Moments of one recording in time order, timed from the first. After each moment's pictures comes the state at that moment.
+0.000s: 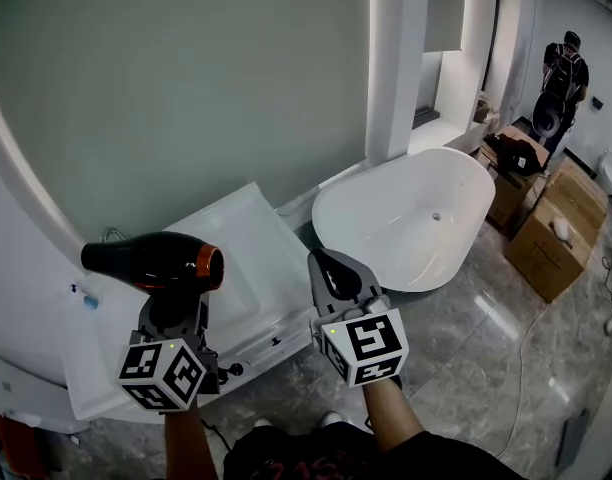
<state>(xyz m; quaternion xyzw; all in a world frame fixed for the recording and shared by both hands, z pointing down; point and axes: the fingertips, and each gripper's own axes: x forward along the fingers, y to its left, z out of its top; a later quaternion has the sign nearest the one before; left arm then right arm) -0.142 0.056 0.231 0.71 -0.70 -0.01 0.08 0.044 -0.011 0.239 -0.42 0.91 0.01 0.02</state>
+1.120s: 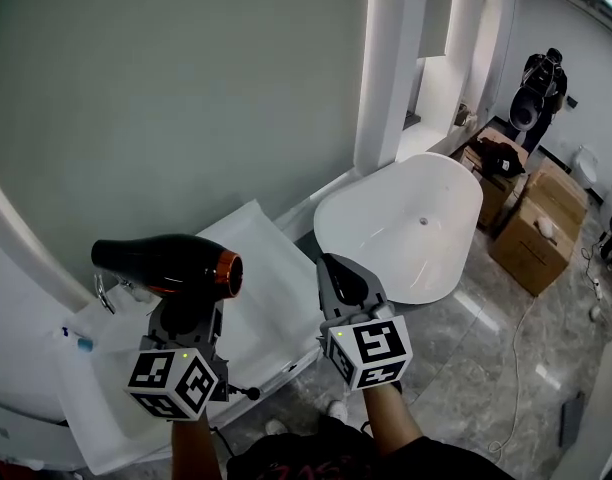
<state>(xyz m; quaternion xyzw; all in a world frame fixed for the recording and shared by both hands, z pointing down) -0.220 -0.025 0.243 0.77 -0.64 -0.02 0.10 -0.040 -0.076 0.251 -0.49 0.87 0.00 0.00</state>
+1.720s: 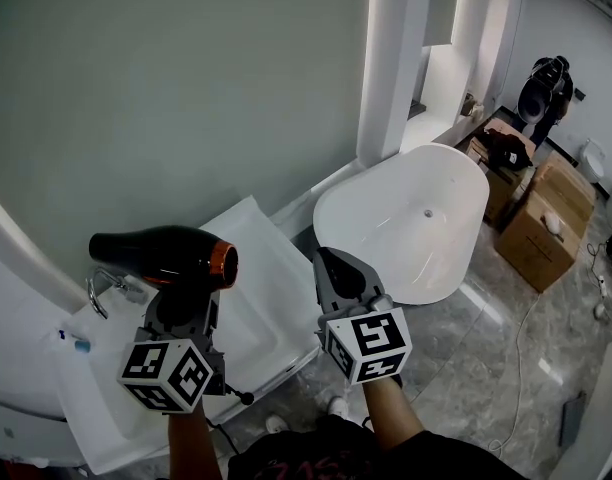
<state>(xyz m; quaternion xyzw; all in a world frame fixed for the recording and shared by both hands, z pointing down) -0.211 -0.065 0.250 0.76 -0.64 -0.01 0.10 -0.032 -0.115 0.263 -0.48 0.88 -0.02 0.00</state>
